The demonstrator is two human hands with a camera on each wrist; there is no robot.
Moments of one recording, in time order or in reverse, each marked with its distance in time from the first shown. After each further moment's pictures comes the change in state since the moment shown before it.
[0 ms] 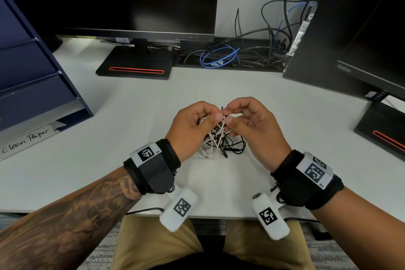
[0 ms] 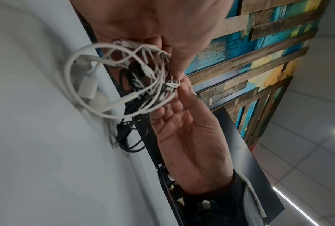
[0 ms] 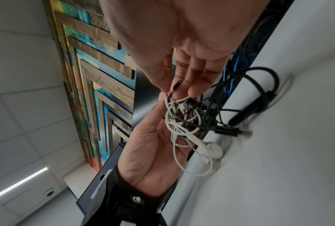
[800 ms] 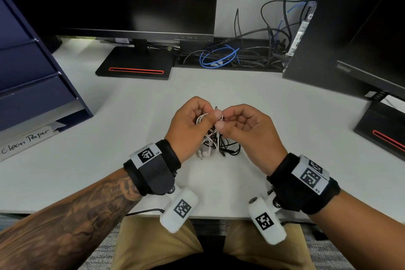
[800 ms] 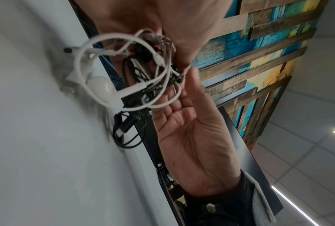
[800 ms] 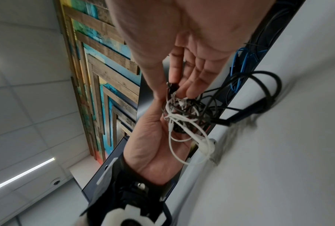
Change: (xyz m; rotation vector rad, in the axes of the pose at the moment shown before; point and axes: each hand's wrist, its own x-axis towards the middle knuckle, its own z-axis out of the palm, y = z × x) left_hand 0.001 0.000 0.000 0.005 0.092 0.020; right_hand -0.005 0.002 0.008 0.101 0.030 0.063
